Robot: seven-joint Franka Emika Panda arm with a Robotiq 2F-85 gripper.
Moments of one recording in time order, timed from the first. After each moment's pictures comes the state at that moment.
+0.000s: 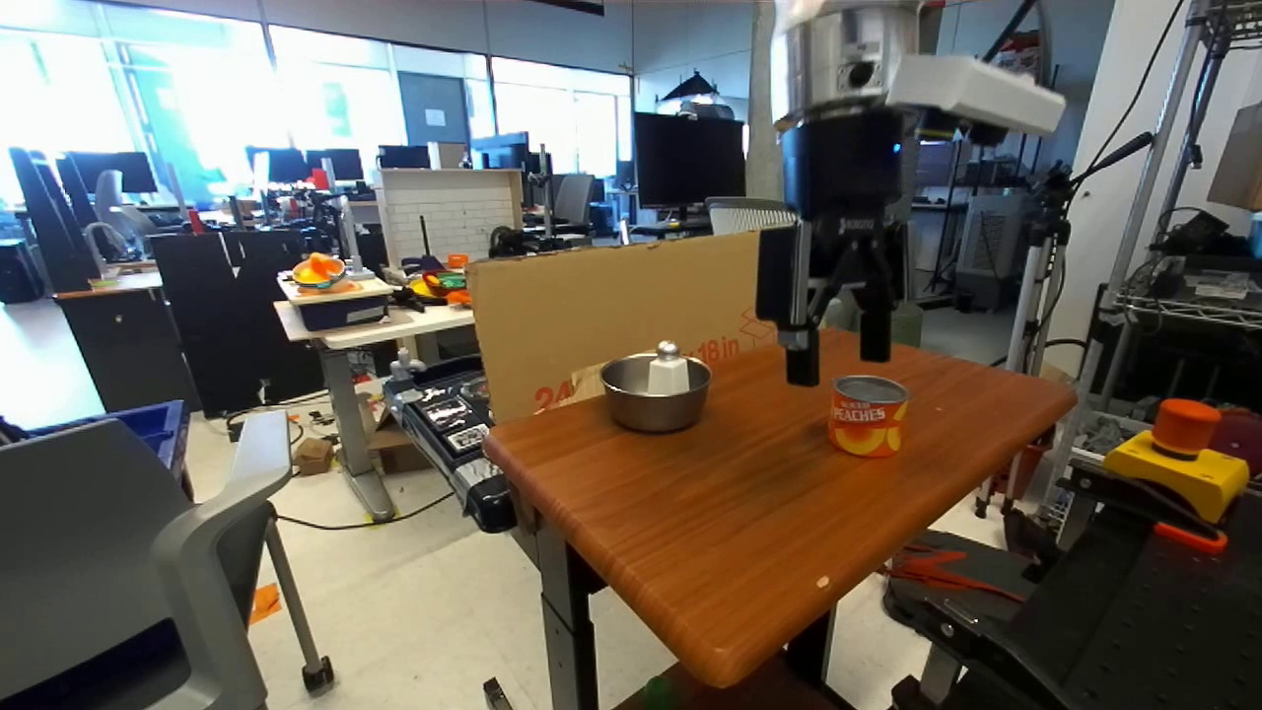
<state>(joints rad) 0.07 0.15 0.15 -2.33 0.05 2.32 0.10</state>
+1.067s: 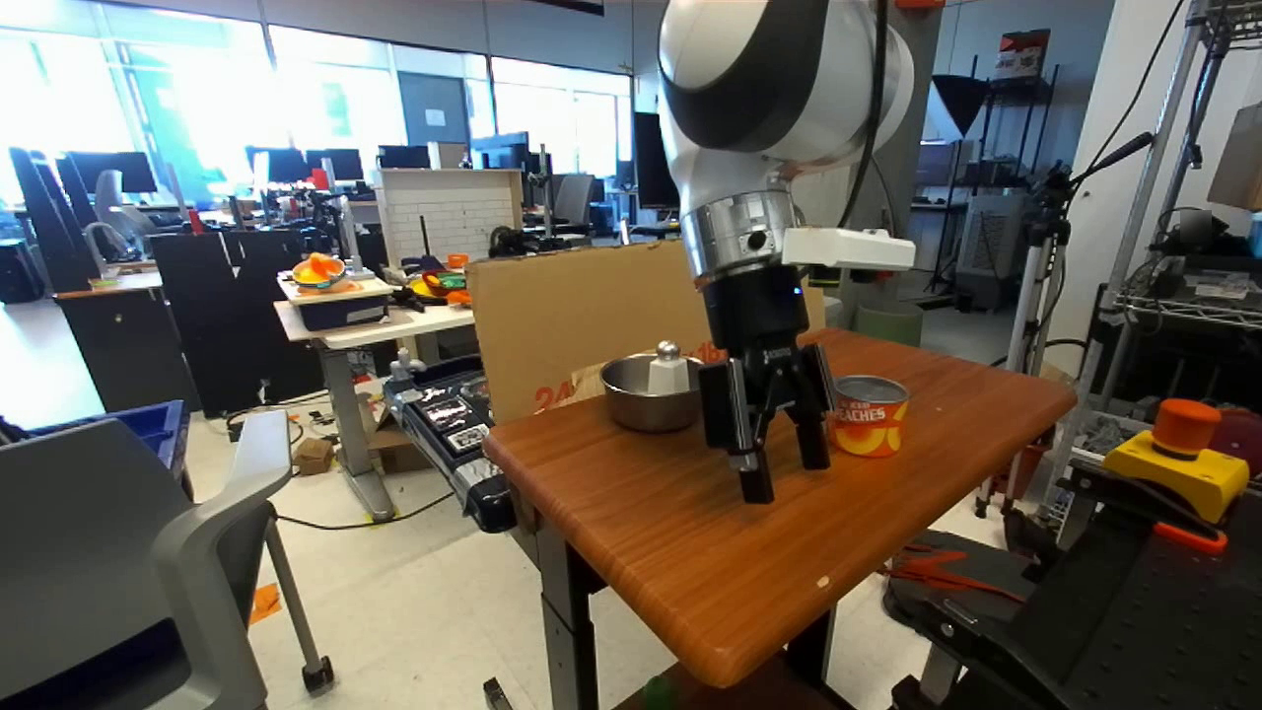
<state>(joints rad) 0.07 0.54 0.16 -2.02 0.06 2.15 -0.06</state>
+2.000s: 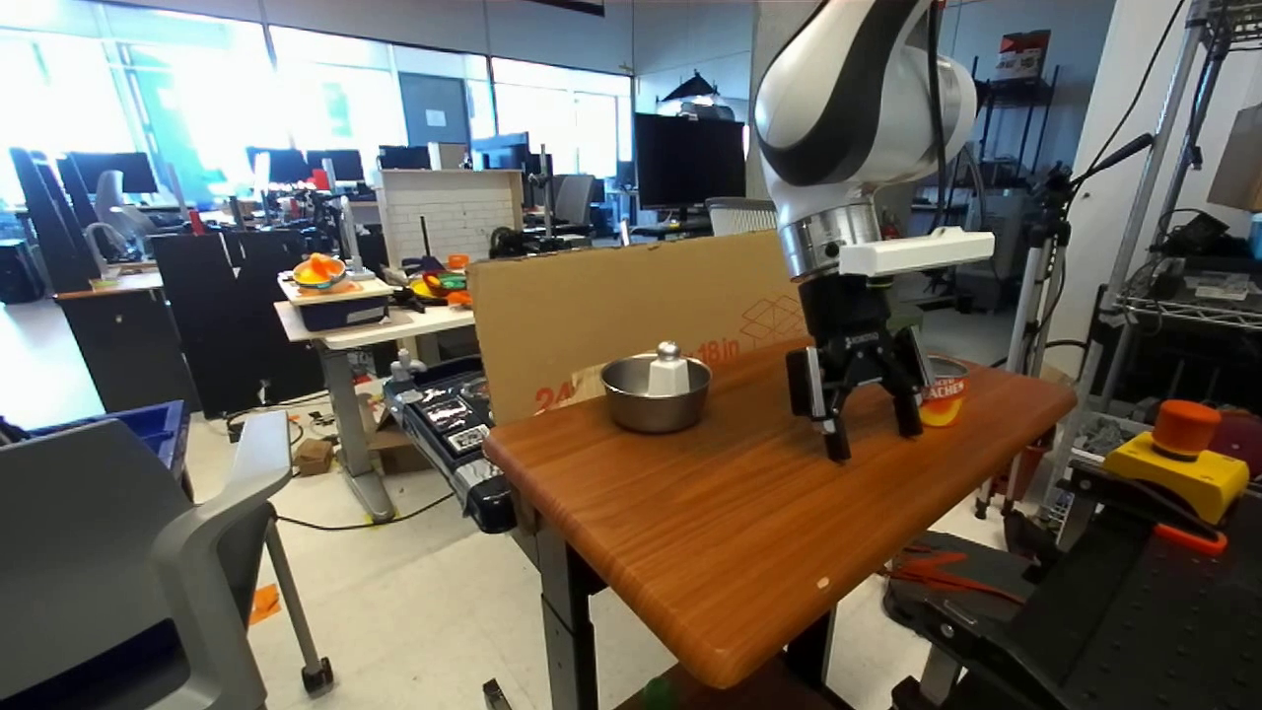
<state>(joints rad) 0.03 0.55 -0.04 -2.01 0.05 2.14 0.13</state>
